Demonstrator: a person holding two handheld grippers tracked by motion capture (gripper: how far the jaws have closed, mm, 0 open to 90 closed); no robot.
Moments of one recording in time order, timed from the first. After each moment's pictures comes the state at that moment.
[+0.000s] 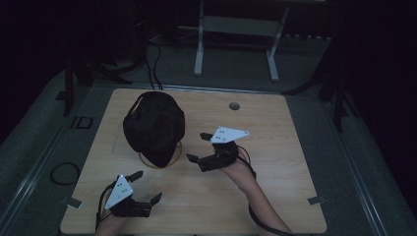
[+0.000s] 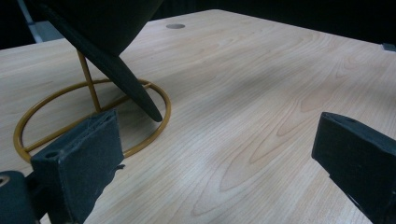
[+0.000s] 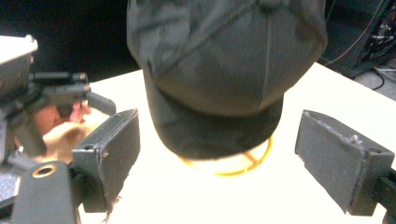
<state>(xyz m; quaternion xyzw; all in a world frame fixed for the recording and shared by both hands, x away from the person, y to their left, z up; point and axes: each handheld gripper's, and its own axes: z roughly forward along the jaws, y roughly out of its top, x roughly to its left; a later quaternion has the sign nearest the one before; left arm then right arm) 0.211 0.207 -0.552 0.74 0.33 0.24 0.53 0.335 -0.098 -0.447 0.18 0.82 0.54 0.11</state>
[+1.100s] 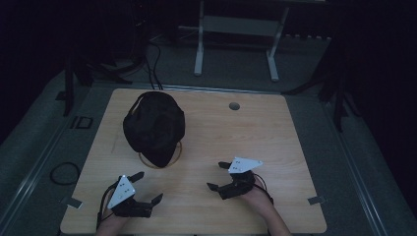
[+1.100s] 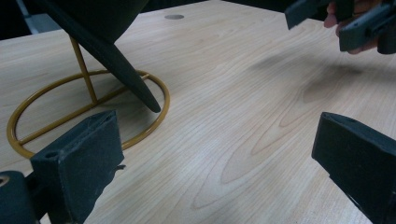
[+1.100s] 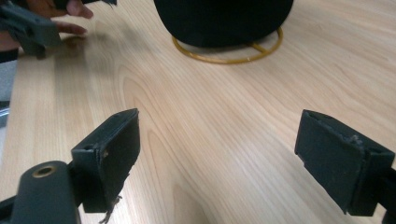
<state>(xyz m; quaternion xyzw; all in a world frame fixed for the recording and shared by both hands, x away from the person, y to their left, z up) 0.213 0.205 -0.557 0.75 0.34 0.24 0.52 0.302 -0.158 -0.530 0.20 0.85 0.49 0.09</state>
